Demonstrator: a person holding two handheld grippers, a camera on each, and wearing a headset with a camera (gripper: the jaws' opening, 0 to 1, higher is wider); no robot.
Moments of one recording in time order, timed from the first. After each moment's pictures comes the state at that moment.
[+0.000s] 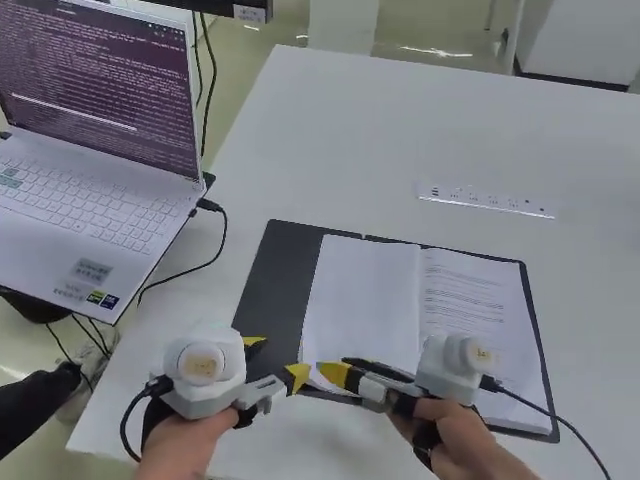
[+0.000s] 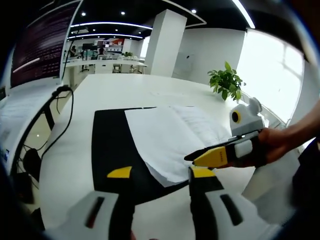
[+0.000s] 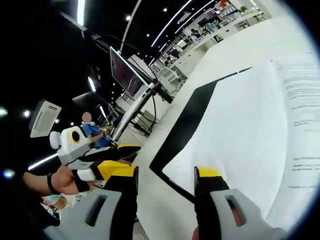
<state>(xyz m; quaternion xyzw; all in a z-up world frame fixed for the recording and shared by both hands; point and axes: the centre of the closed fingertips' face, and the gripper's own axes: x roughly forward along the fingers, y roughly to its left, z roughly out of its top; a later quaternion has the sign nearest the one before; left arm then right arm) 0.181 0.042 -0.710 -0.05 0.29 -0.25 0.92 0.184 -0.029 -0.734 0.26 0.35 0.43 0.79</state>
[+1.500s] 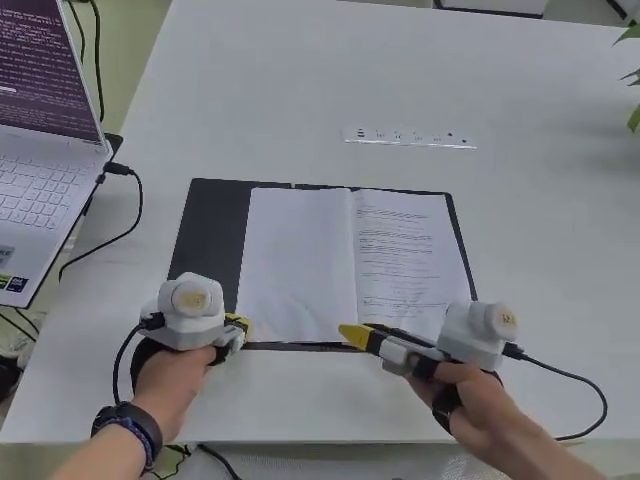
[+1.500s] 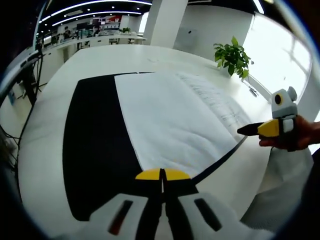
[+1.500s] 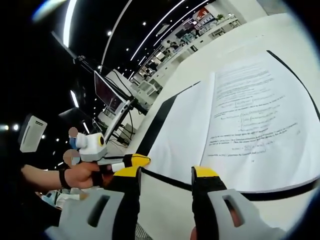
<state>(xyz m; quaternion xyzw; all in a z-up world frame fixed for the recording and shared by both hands) 0.199 0.016 -0.793 -0.02 0.40 -0.25 0.88 0.173 -0.127 -0.745 0.28 0.35 0.34 0.83</state>
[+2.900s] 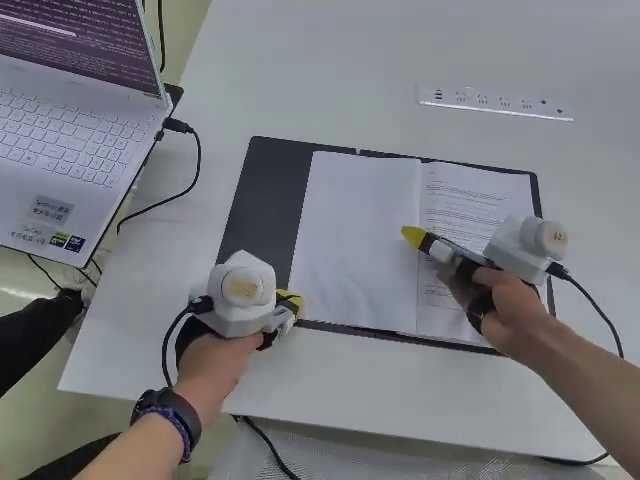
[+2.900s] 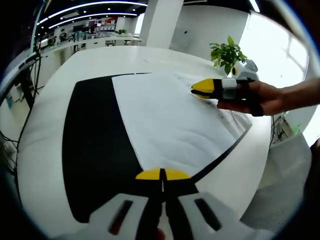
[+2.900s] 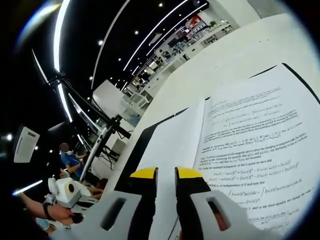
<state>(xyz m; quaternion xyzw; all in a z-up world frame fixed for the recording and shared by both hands) 0.200 0.018 -0.791 -0.03 0.39 -0.26 0.88 0.317 -0.125 -0.763 0.30 0.32 0.30 0.85</state>
